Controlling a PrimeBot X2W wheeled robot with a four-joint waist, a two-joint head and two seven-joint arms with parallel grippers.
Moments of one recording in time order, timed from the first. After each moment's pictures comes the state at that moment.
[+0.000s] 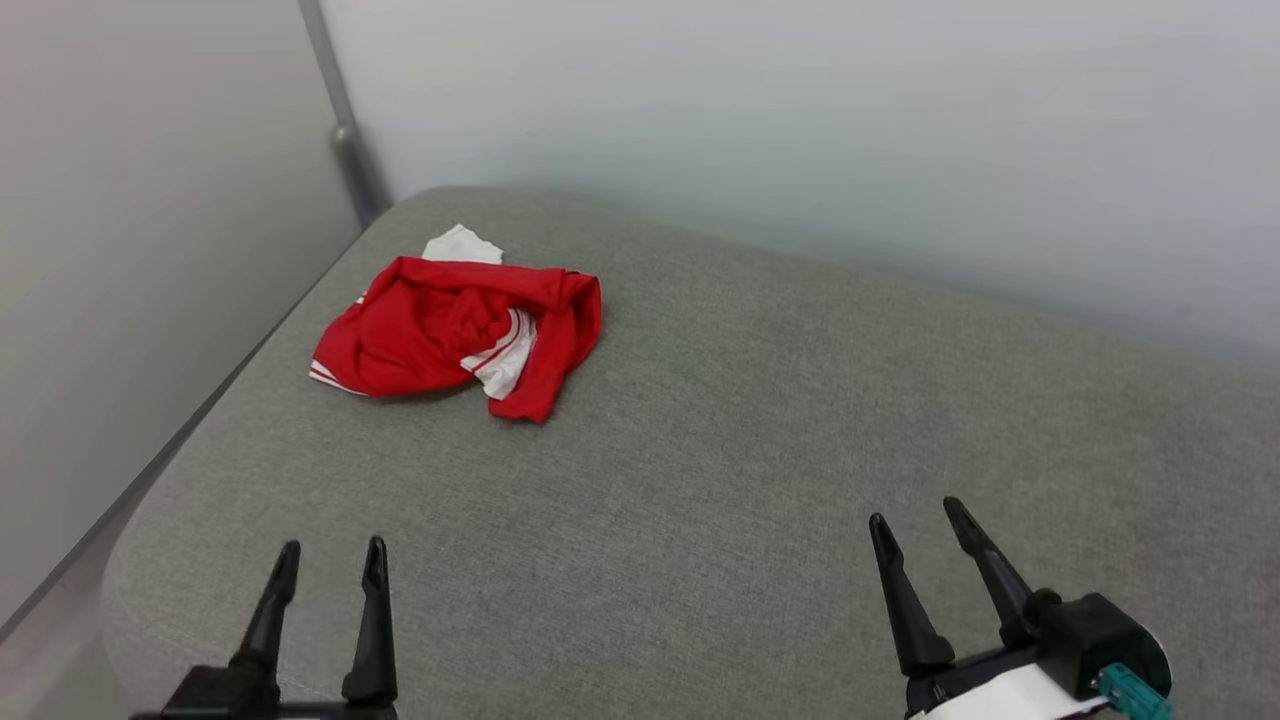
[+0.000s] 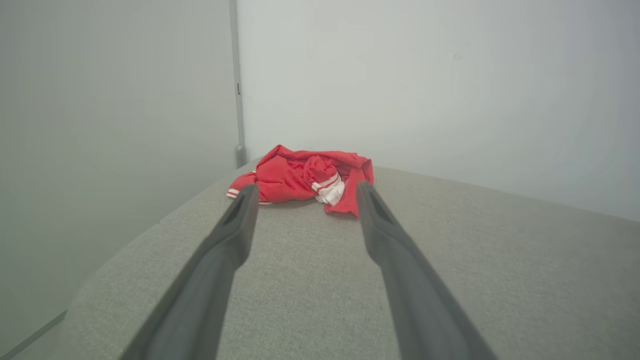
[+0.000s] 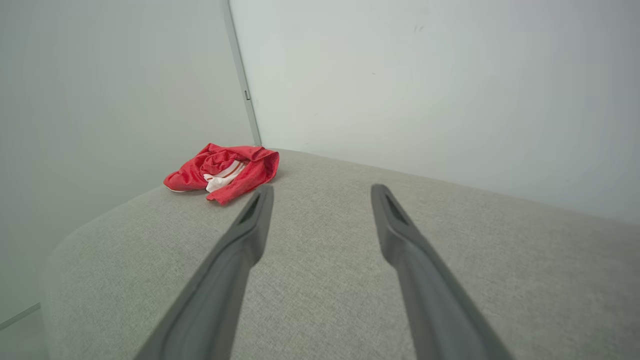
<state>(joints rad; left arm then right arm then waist) 0.19 0.05 0.04 -0.08 -0.15 -0.10 -0.26 0.05 -0.05 0.18 0.12 0.15 0.13 -0.26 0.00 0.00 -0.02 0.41</state>
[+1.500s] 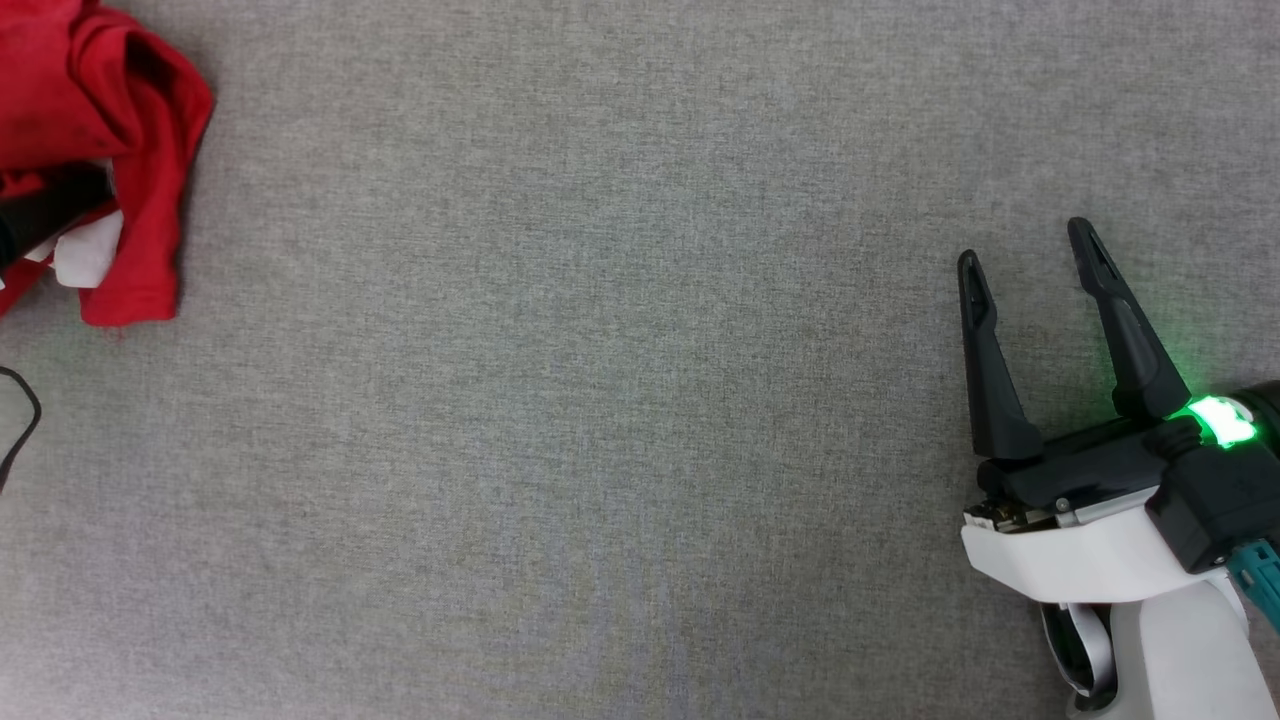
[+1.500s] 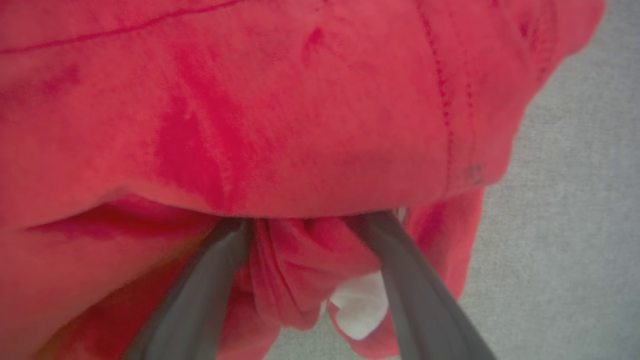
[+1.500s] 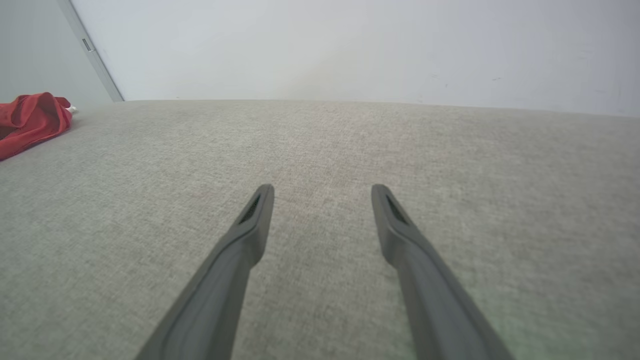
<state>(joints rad) -0.91 0.92 -0.48 0.42 -1.21 -0.13 0.79 -0.21 -0.04 0.08 -0.14 -0.05 0.13 -0.27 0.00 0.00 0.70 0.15</state>
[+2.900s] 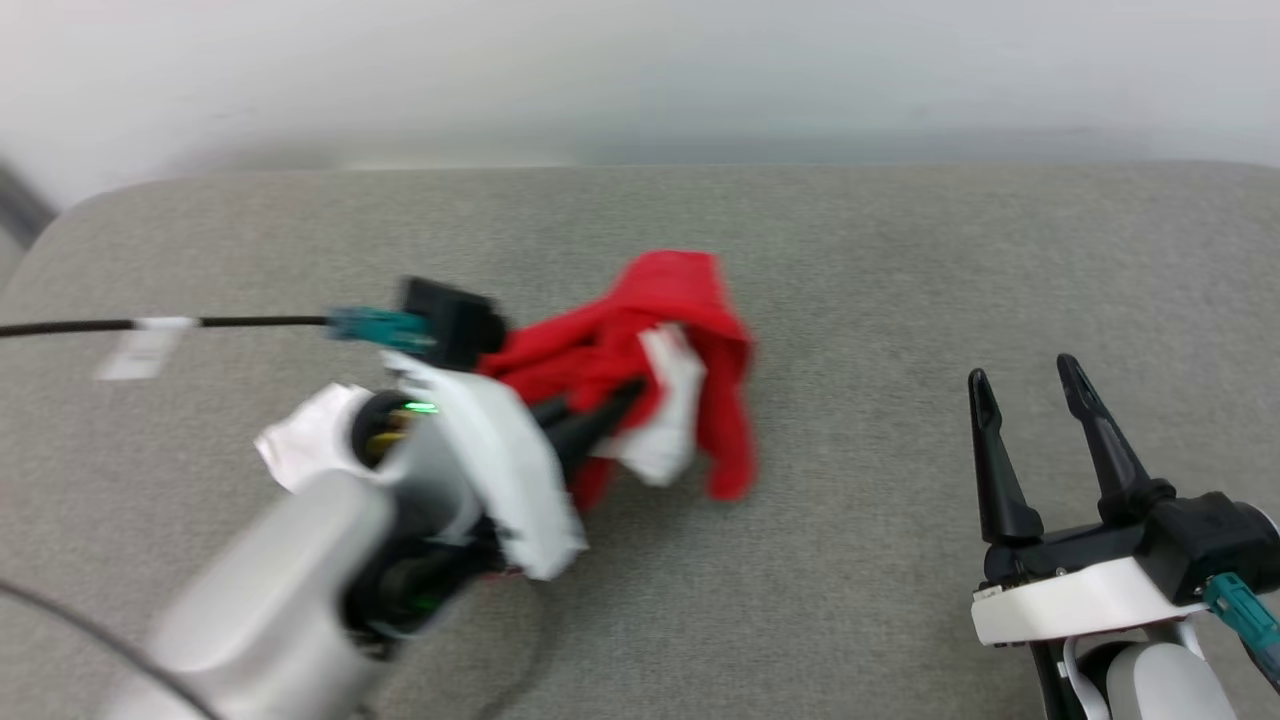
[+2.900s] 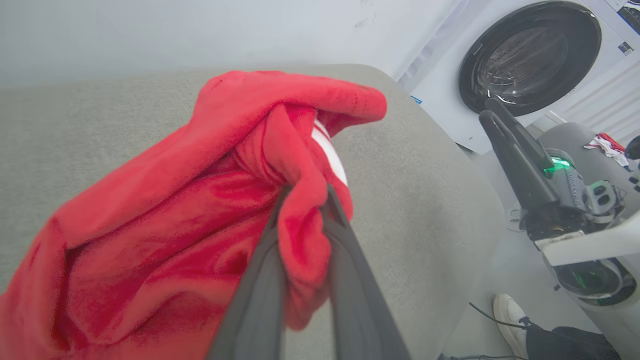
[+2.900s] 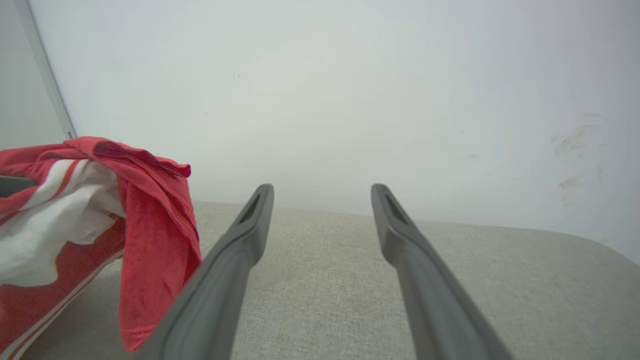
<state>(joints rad) -0.59 0.54 -0.73 -0.03 -1.12 0.00 0.30 -0.10 -0.05 0.05 0.02 0.07 0.13 -0.26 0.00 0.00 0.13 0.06</state>
